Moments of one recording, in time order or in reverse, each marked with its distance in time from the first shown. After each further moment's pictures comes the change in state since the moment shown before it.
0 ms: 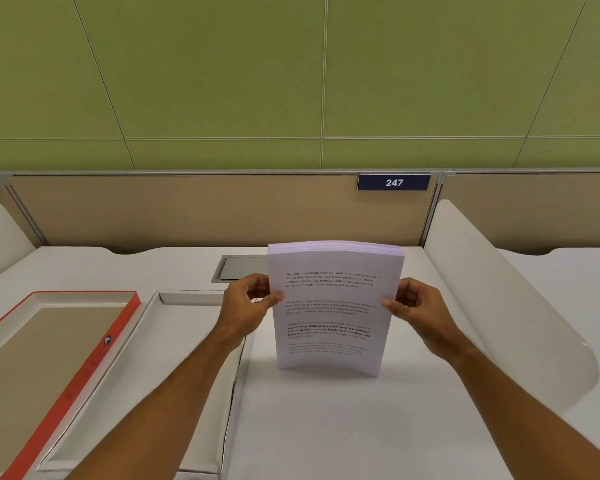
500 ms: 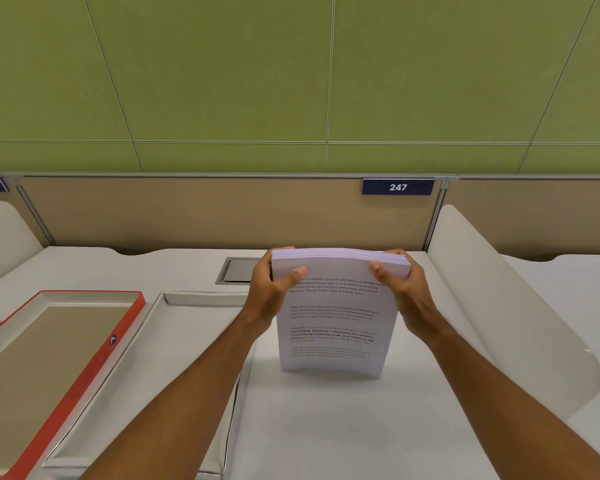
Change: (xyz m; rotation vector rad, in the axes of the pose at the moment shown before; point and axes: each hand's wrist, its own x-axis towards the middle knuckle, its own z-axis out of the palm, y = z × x) left_hand 0.004 0.043 0.025 -0.364 -0.028 -0.007; right_hand 0.014 -0.049 0.038 0.164 0.058 -0.162
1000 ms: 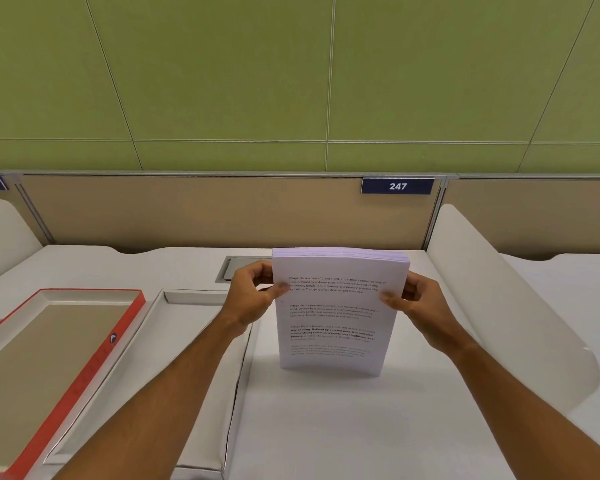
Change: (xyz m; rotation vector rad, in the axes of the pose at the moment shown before) left_hand 0.002 -0.011 -0.036 0.312 -0.012 0.020; right_hand -0.013 0.024 -0.037 -0.124 -0.111 0.094
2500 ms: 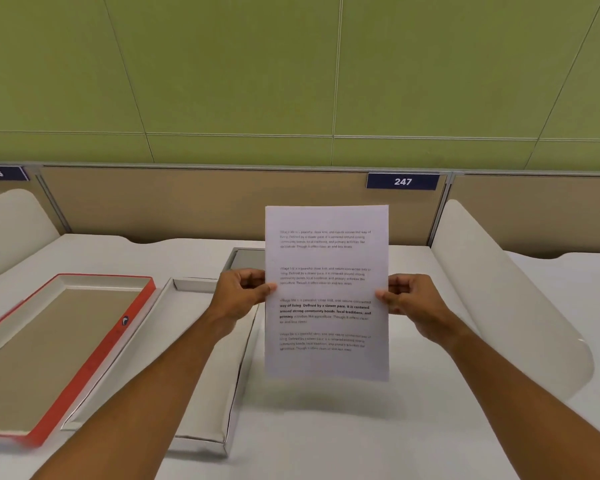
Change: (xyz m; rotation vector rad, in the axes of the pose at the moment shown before) left_hand -0.026 -0.010 -0.021 -0.137 0.029 -0.188; right_hand -0.005 0.001 0.004 0.034 -0.054 0.162
